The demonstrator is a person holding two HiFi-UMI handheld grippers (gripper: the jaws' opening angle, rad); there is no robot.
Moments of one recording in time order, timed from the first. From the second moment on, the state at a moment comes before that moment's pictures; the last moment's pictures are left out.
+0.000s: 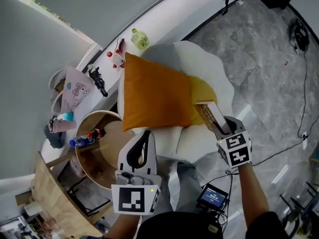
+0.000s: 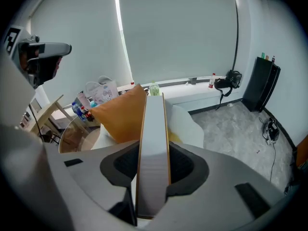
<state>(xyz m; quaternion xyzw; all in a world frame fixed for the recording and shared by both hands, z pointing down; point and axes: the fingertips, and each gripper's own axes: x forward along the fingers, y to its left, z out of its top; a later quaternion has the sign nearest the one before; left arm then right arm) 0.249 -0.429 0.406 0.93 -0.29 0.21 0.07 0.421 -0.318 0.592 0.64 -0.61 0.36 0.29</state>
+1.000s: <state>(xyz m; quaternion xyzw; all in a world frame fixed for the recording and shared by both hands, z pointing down) 0.256 -0.435 0.568 0.91 -0.29 0.27 0.12 0.428 -0.371 0.893 0.70 -0.49 0.43 0.29</state>
